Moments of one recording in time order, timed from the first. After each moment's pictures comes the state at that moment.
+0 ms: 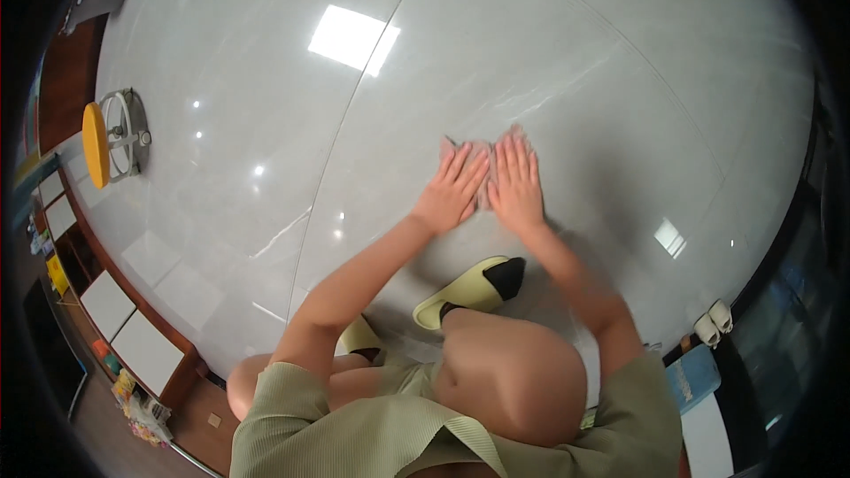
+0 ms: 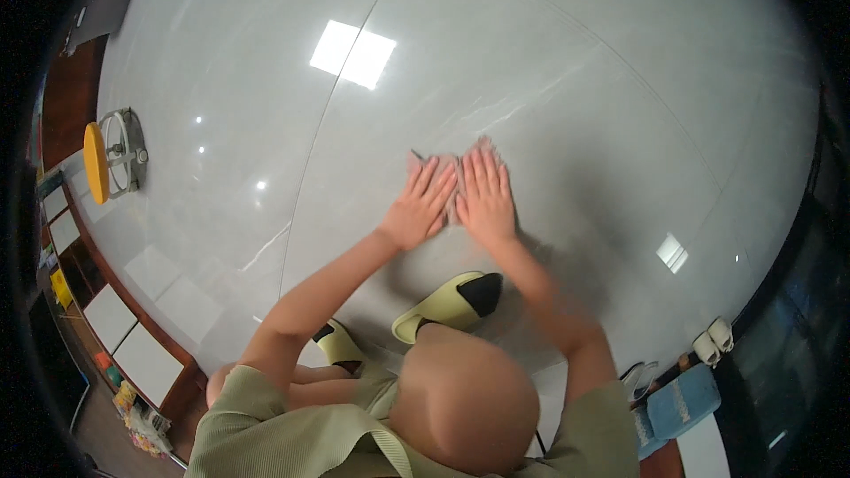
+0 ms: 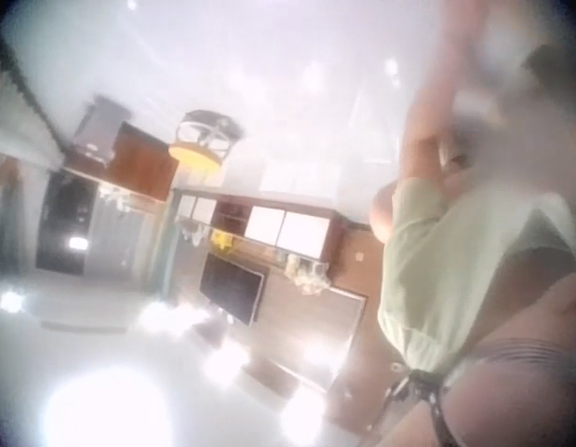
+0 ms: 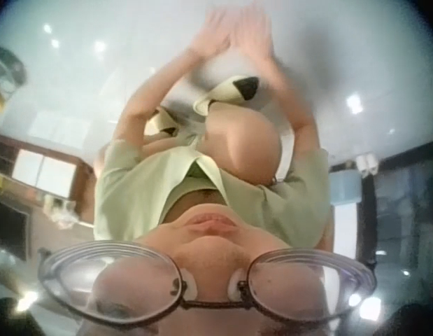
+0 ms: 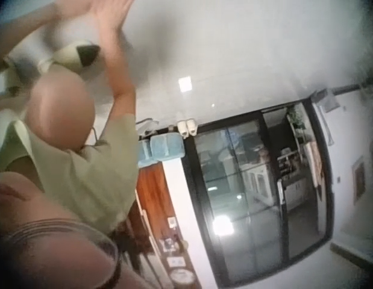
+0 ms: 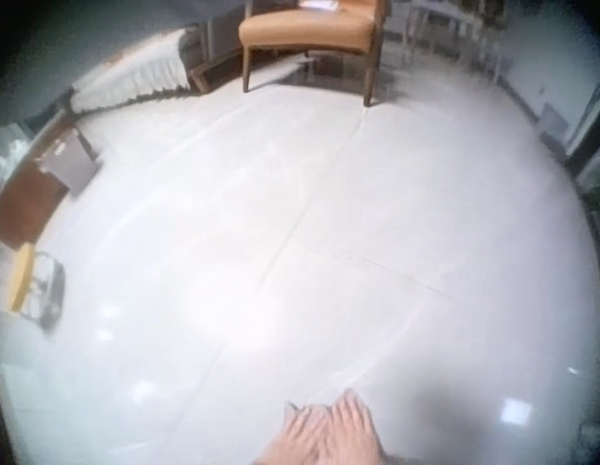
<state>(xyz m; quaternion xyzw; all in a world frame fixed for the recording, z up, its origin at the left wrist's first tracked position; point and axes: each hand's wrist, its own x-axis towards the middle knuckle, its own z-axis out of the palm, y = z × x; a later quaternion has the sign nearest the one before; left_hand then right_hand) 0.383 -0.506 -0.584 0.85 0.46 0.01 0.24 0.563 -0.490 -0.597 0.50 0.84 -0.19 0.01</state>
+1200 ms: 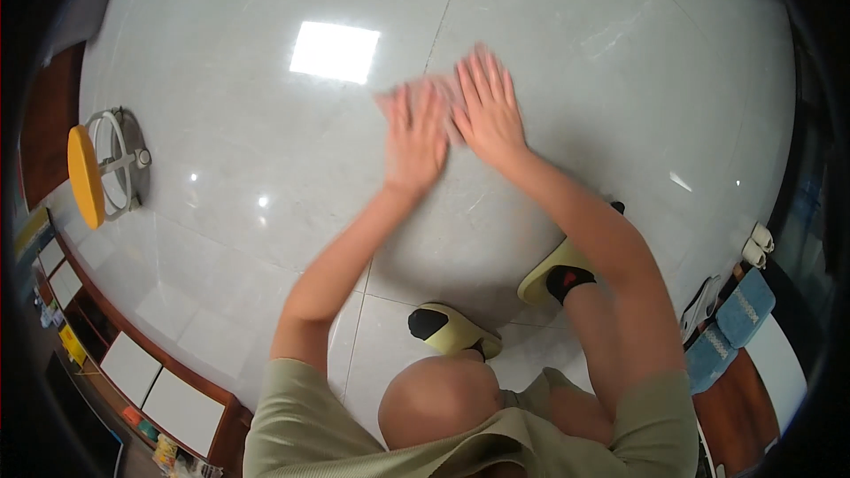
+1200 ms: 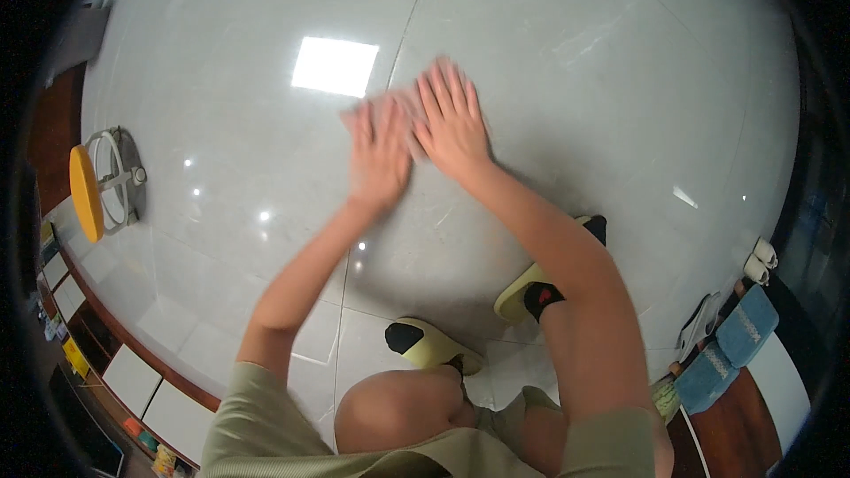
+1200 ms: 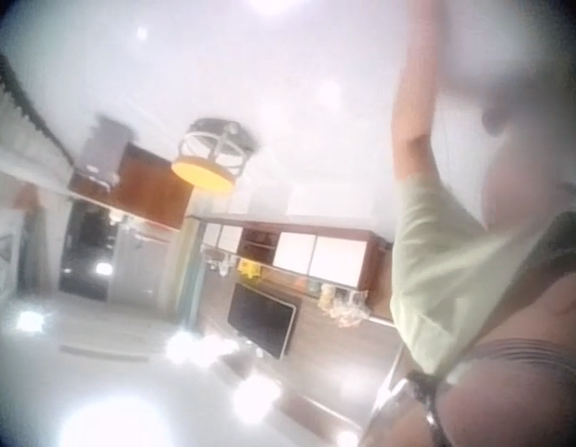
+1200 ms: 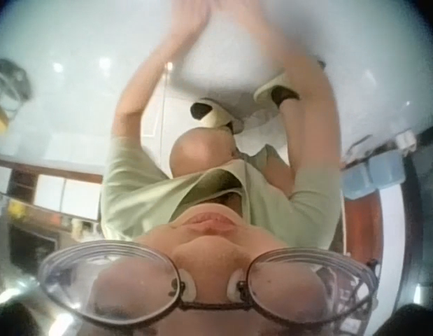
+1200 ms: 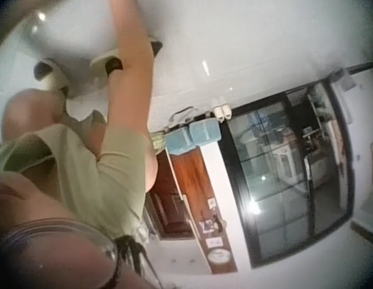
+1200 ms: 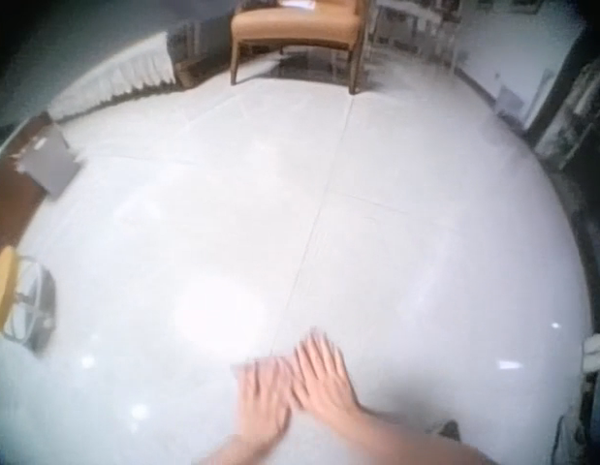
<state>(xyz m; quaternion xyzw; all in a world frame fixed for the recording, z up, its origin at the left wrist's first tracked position) 0.186 -0.530 -0.601 0.83 0.55 -0.02 0.08 0.343 -0.490 -0.605 0.55 0.83 -0.09 -0.11</state>
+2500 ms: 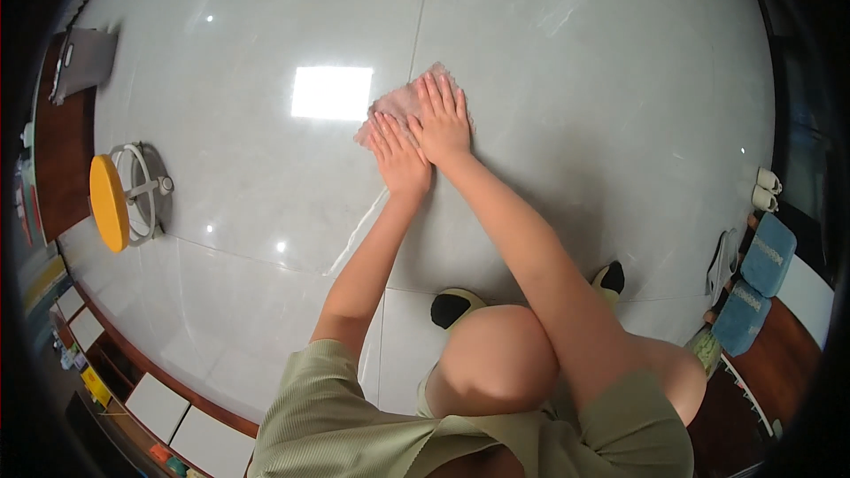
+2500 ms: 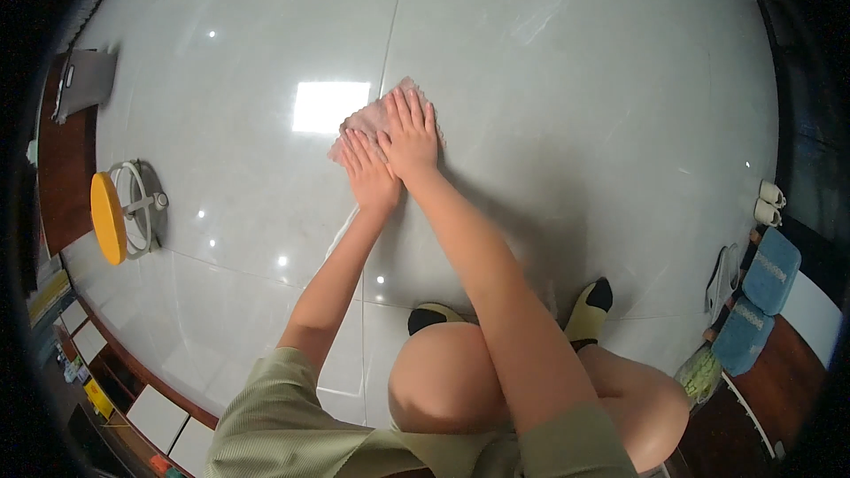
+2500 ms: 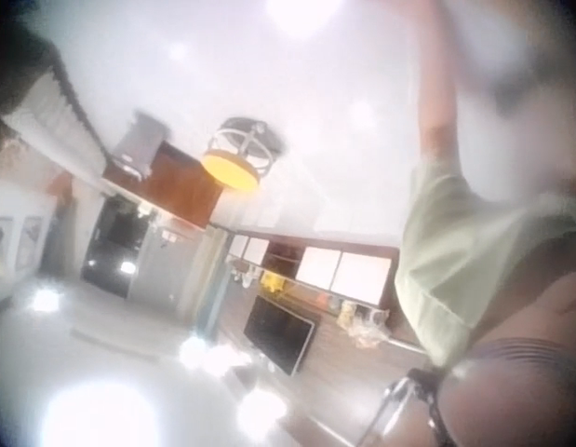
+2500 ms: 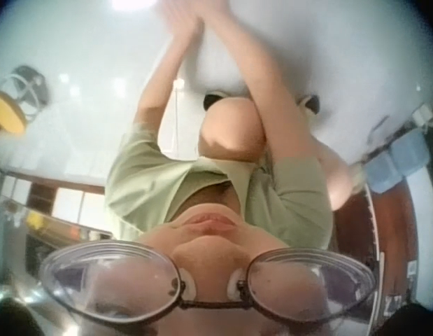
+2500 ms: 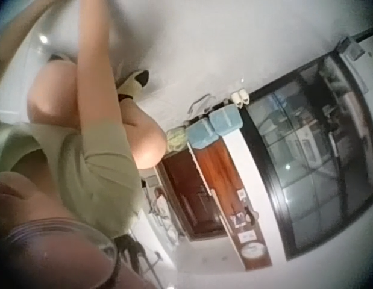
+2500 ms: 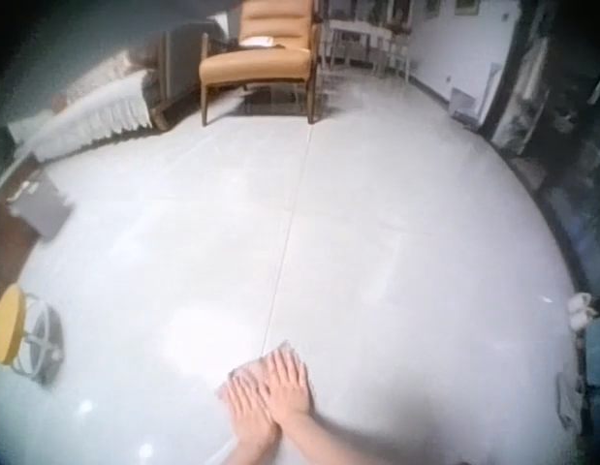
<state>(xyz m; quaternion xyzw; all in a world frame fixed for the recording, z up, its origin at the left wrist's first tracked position) 0.181 -0.578 -0.609 0.72 0.68 0.10 0.12 0.272 -0.532 -0.602 0.69 0.70 -0.12 -0.10</state>
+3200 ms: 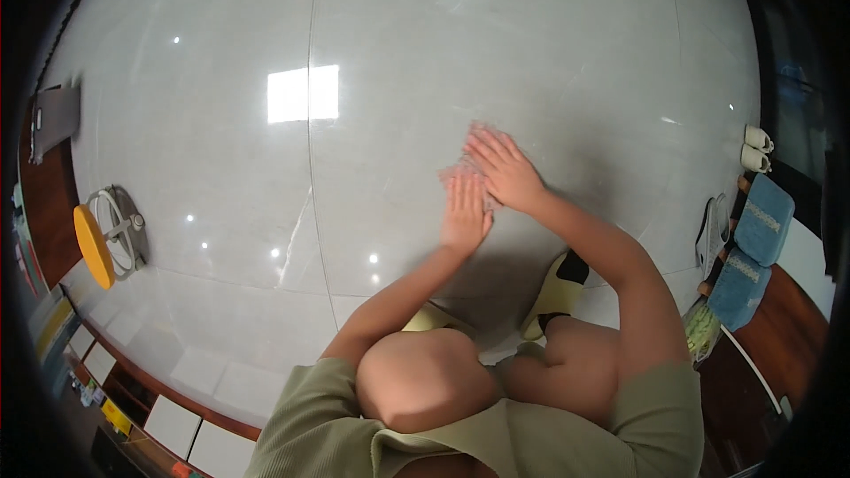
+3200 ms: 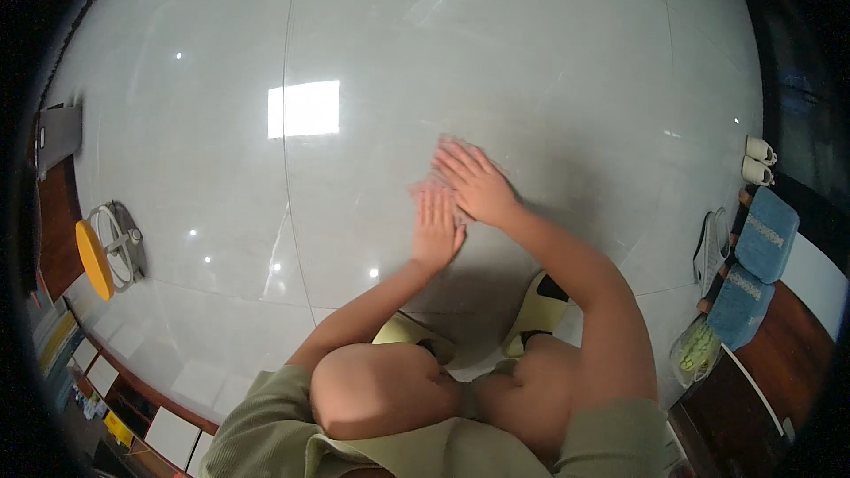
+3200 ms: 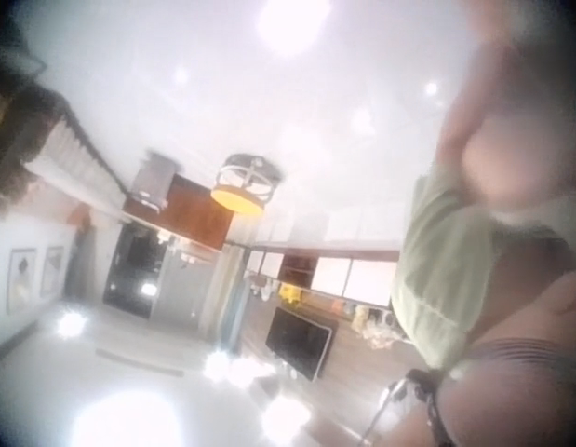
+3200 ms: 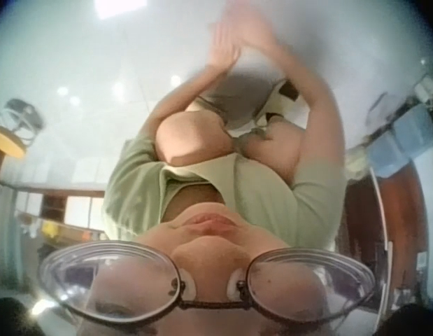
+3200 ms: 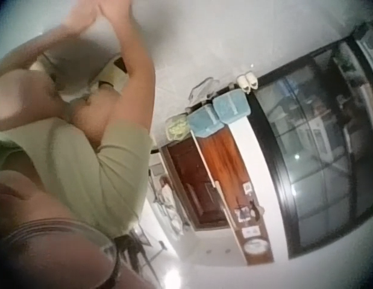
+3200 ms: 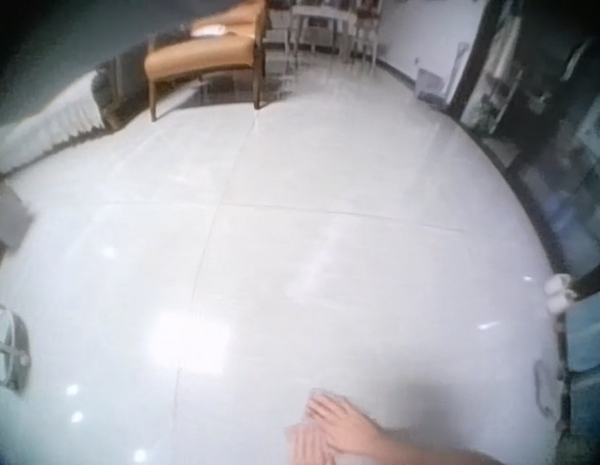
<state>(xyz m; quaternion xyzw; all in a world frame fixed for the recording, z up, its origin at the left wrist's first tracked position) 0.373 -0.720 -0.604 0.88 0.44 -0.02 0.18 0.531 -0.666 -0.584 0.52 0.85 -0.13 -0.01</state>
